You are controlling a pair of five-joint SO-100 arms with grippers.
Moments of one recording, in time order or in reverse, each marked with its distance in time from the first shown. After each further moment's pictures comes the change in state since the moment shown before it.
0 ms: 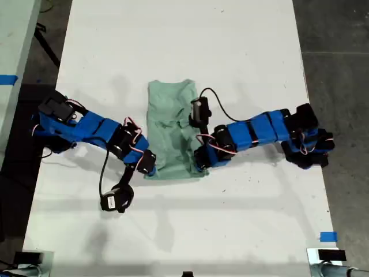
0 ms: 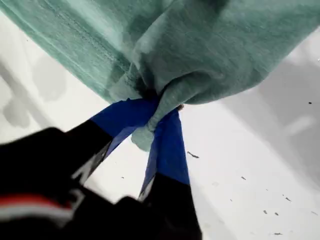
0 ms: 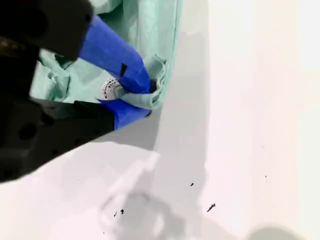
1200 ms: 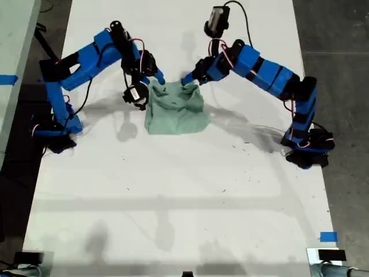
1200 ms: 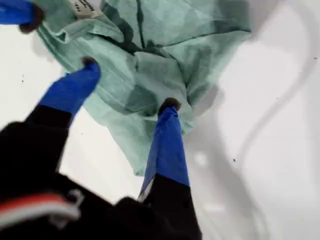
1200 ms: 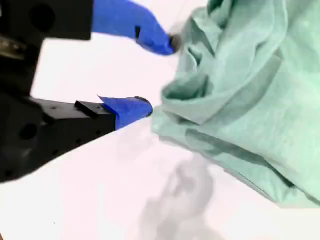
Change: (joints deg) arm 0 -52.3 10.9 -1.5 9.1 31.0; arm 1 45.6 0.7 -8.7 -5.6 -32.8
